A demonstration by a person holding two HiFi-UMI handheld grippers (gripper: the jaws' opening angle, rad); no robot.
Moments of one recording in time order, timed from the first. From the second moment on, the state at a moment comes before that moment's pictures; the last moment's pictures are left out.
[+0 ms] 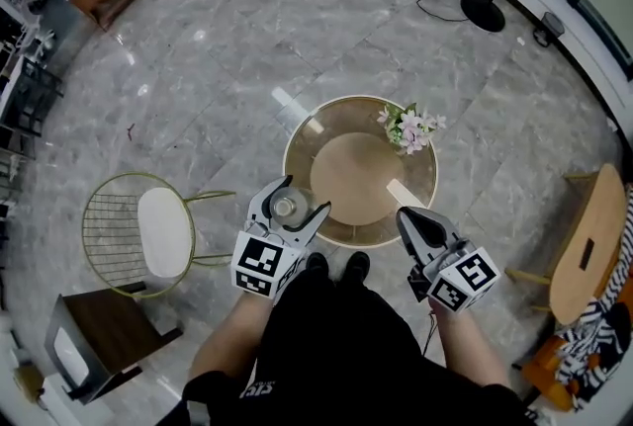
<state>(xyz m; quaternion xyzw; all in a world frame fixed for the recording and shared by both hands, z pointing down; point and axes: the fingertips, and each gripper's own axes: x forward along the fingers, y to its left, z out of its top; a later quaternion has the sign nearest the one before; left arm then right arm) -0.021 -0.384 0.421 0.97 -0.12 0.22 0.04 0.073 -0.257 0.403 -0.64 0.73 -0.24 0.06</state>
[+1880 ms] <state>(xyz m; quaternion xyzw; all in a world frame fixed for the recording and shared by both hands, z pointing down) 0.153 -0.484 0.885 0.94 0.02 0.34 0.05 0.127 -0.368 0.765 -0.62 0.67 -0.39 0.03</state>
